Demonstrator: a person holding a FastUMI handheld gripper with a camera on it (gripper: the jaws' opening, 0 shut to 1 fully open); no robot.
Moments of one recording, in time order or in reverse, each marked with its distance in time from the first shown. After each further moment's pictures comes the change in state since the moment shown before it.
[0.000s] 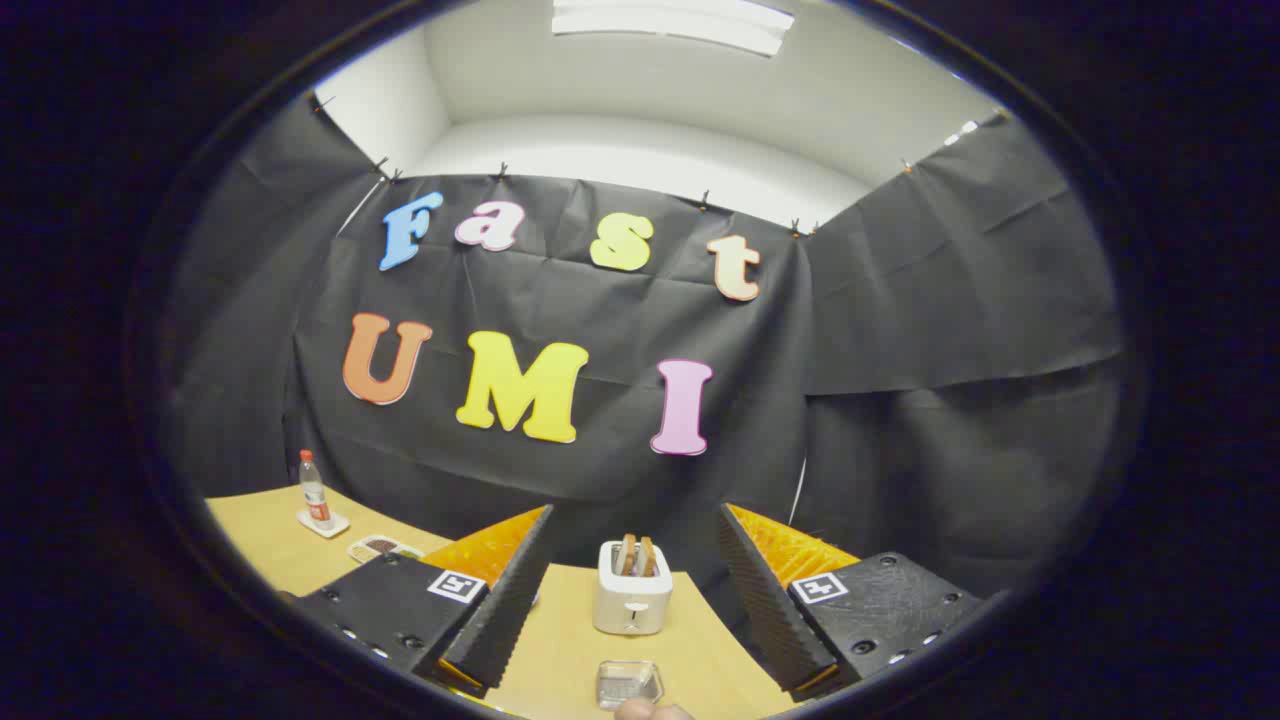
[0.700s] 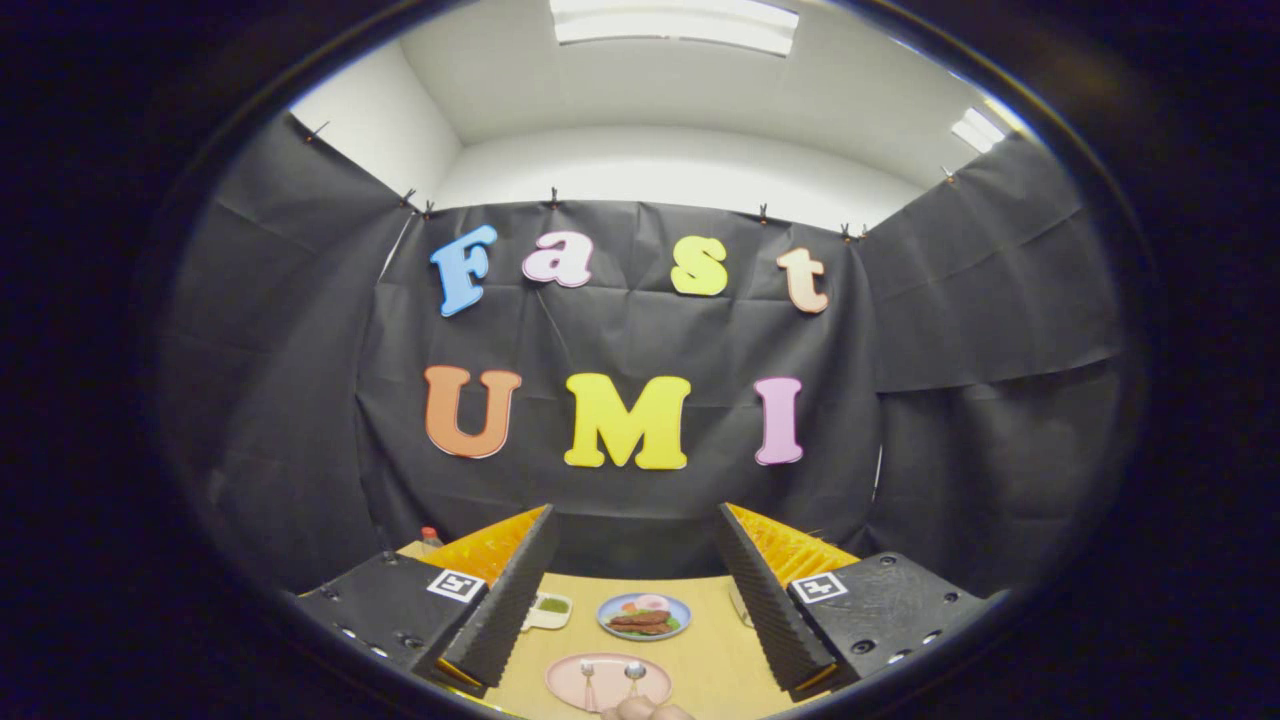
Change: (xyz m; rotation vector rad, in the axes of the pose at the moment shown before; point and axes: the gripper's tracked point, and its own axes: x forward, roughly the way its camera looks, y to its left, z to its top) arm -0.051 0.204 0.100 0.129 0.004 0.098
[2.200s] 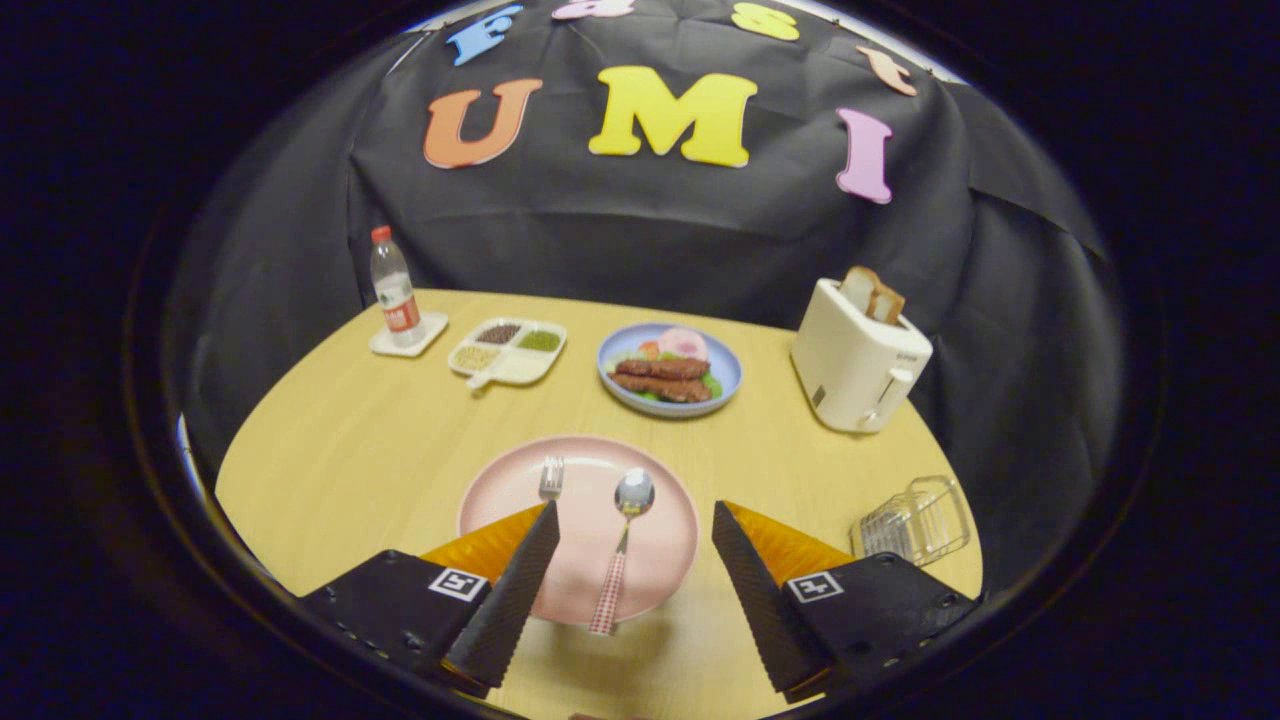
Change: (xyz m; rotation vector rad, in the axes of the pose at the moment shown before) arm 0.072 -0.002 -0.400 -0.105 0.820 0.098
